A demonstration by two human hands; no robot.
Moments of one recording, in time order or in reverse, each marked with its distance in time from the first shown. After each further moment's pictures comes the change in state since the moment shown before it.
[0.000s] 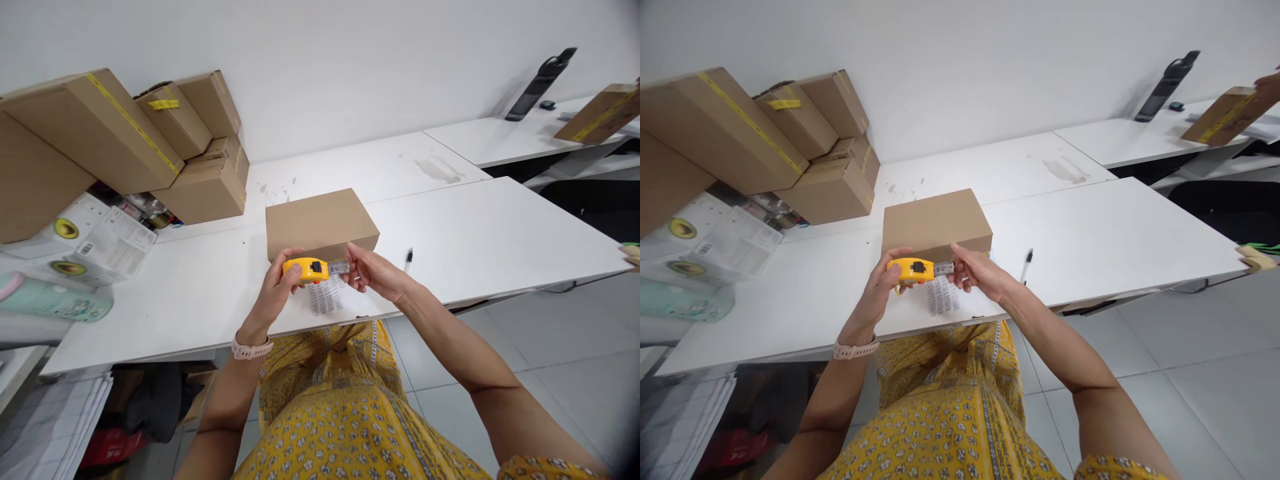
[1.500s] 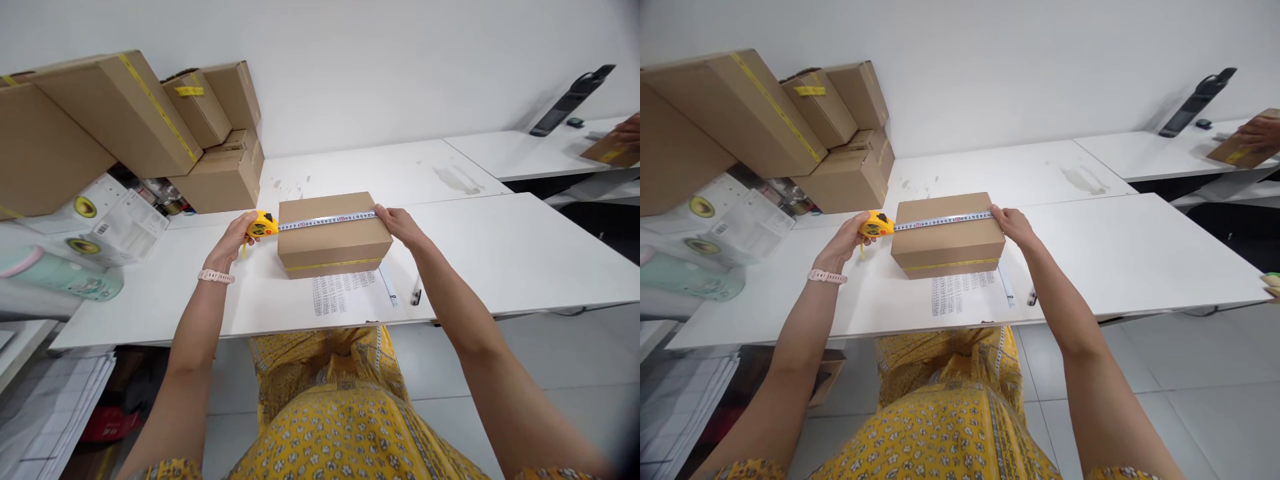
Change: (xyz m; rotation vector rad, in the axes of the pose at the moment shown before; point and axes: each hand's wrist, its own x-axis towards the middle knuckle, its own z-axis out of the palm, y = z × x) left_hand 0.099 -0.010 -0.143 0.179 0.172 -0.113; right_hand 0.097 -0.037 -0.091 -0.846 0.563 -0.139
